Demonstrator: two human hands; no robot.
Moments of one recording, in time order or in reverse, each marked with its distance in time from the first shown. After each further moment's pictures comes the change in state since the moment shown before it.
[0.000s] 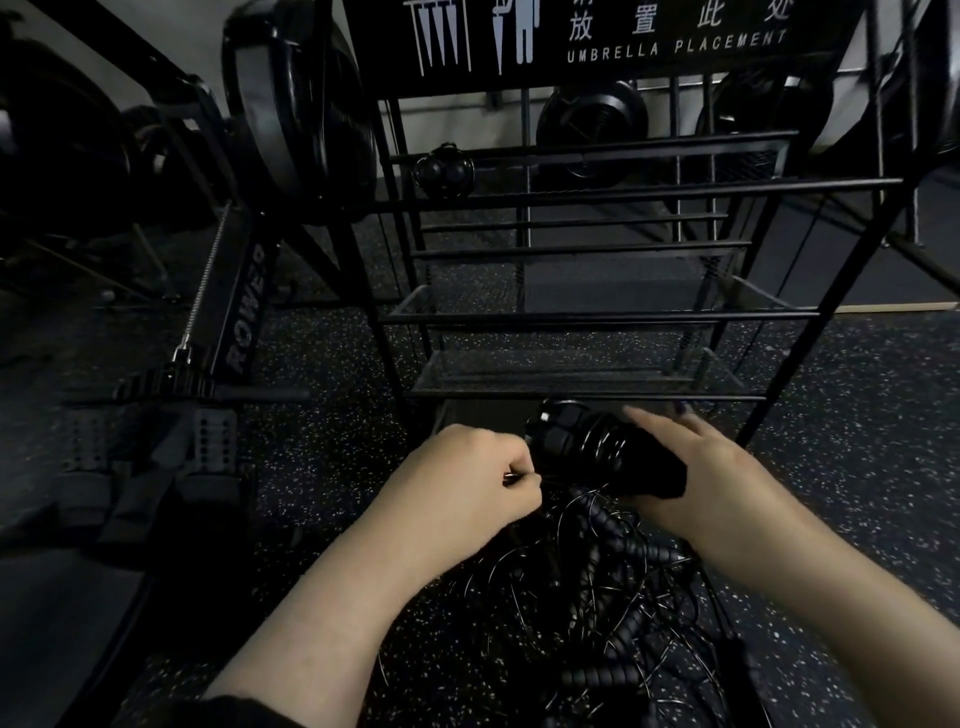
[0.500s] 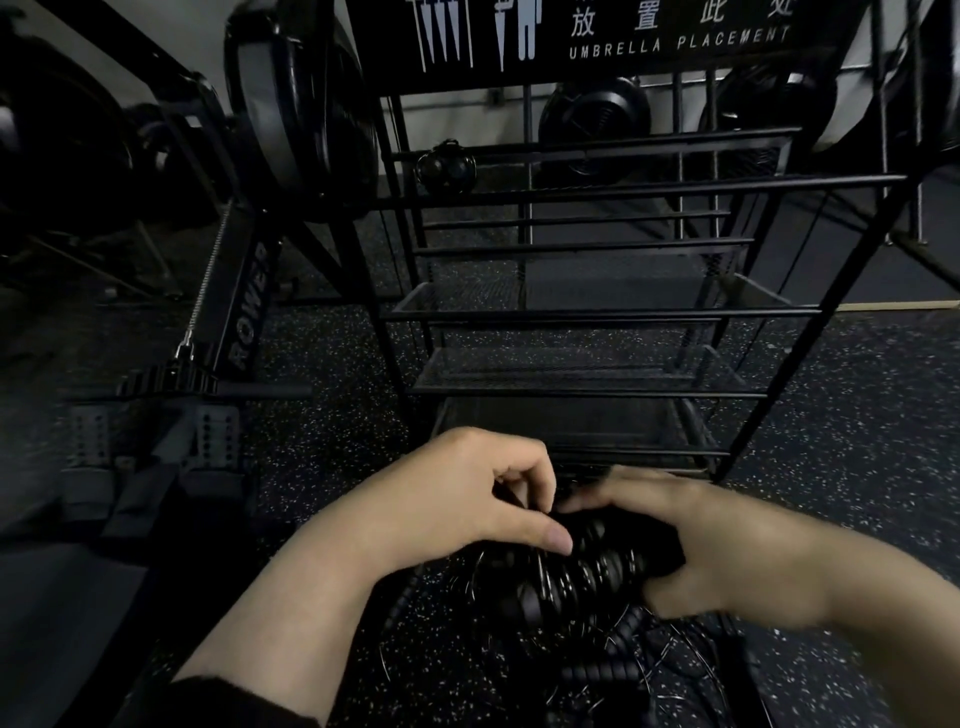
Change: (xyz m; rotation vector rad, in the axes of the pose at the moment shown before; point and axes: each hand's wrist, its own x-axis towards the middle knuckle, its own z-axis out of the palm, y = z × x) left_hand -0.005 0.000 -0.019 -0.297 -0.268 0.123; right_hand -0.012 -0.015 -0.016 0.019 -0.504 -0.350
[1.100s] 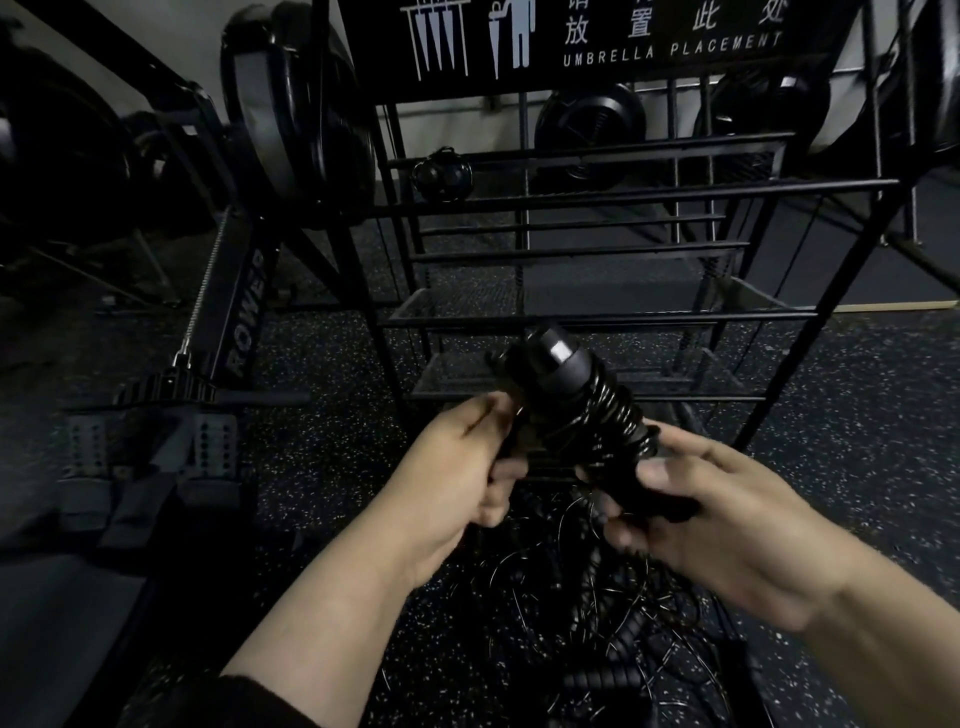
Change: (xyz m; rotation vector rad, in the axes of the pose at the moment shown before) left_hand 0.014 0.005 0.020 -0.831 0.325 -0.205; right_hand 0.008 0.003 0.016 1.308 0.268 -0.197
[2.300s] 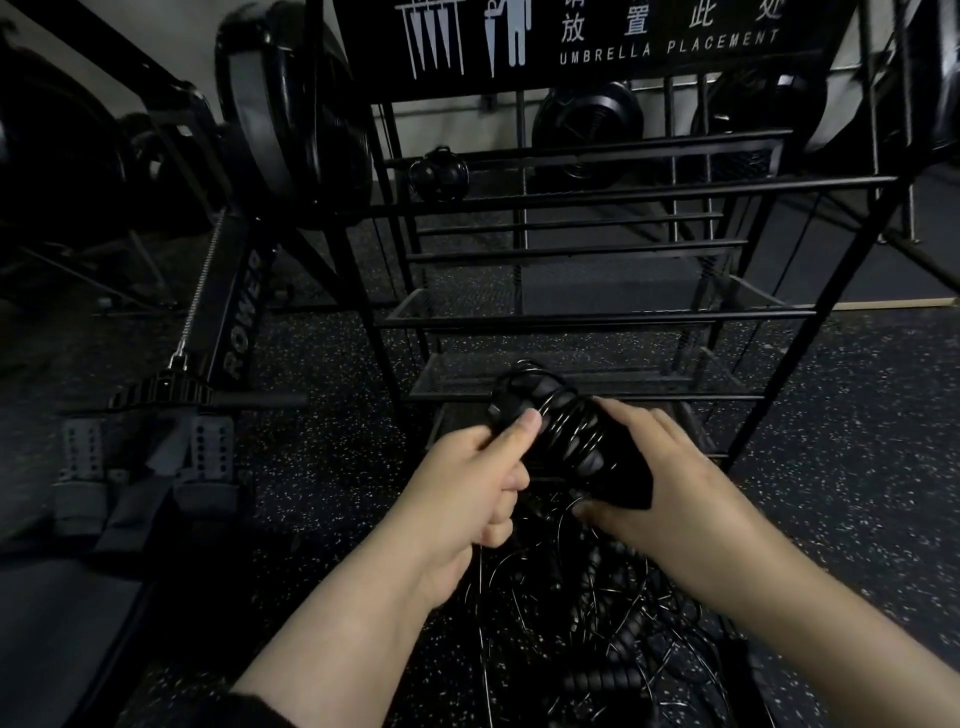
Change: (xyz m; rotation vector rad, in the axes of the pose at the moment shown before) left_hand 0.001 -0.011 0.005 -0.001 0.029 -0.075; right_hand 0.013 0.015 0.000 -1.219 0.357 -0.155
